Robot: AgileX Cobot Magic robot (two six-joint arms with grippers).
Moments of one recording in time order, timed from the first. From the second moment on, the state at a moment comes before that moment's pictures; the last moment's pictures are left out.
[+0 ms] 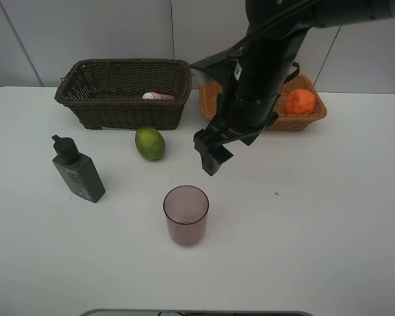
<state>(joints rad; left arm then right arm) -0.11 -0.01 -0.50 -0.01 1.07 -0.02 0.72 1.79 -1.29 0.00 1.02 -0.04</state>
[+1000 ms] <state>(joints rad) -0.11 -0.01 -0.50 -0.01 1.07 -0.02 0.77 1.91 -1.28 0.06 0.89 -0.04</state>
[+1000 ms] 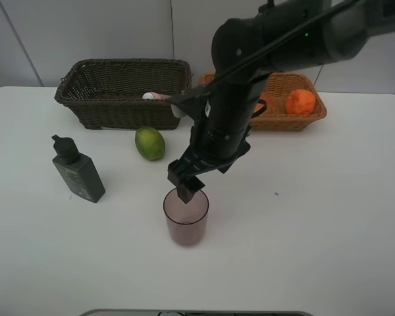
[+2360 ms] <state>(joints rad) -0.11 -0.01 -0.50 -0.01 1.07 -0.02 0.77 2.00 -1.23 0.08 0.76 -0.04</state>
